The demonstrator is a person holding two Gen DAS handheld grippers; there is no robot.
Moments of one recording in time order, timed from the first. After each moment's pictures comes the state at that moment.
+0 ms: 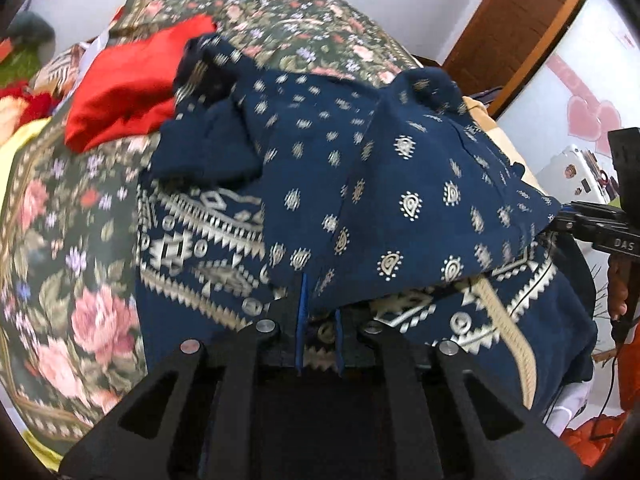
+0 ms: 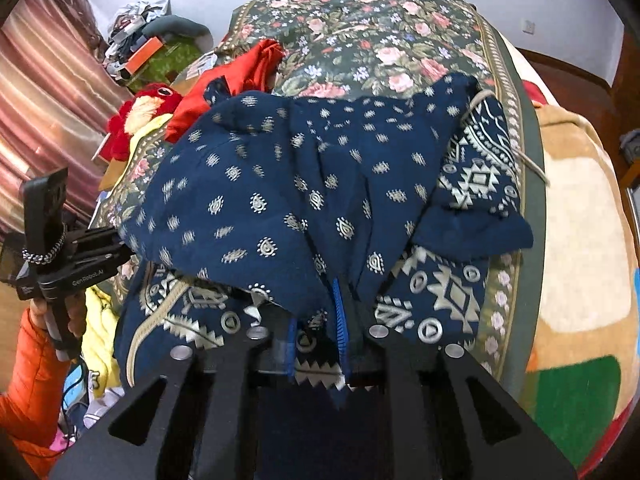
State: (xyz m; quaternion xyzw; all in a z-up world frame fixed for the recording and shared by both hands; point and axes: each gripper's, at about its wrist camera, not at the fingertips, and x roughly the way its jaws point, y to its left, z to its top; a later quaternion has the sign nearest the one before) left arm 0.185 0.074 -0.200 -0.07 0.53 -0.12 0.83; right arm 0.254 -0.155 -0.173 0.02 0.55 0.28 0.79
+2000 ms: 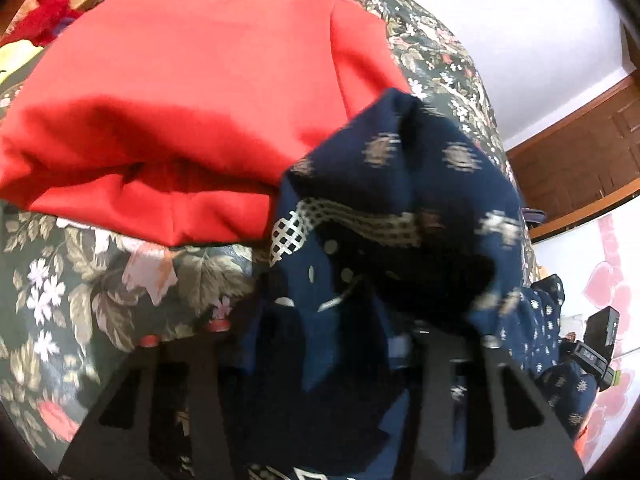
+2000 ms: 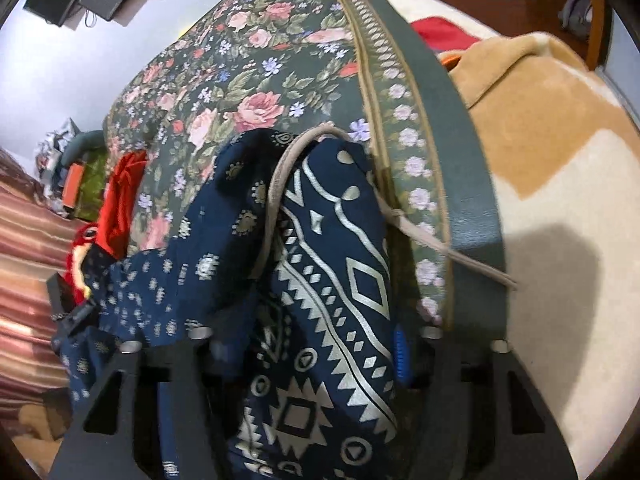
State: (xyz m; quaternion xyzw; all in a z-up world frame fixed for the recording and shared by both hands) left arm 0.388 0.181 -0.271 -0.27 0.52 -0.02 0.81; right arm 0.410 -0.242 -0.252 0.22 0.58 0.16 0.77
